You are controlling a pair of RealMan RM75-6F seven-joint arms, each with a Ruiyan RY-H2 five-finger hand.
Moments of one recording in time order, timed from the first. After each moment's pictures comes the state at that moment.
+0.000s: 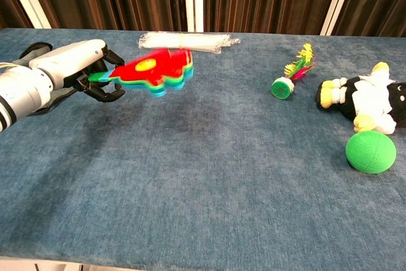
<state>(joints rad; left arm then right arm) -0.66 -1.74 -0.19 -1.19 1.26 1.03 0.05 0.03 -1.15 0.09 -1.42 -1.42 1.45 0.13</state>
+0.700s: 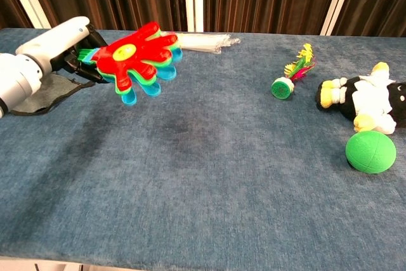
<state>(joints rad) -0.63 -1.75 -0.22 -1.16 1.32 1.12 -0.15 0.03 -1.15 0.09 -1.42 -1.42 1.45 0.13</state>
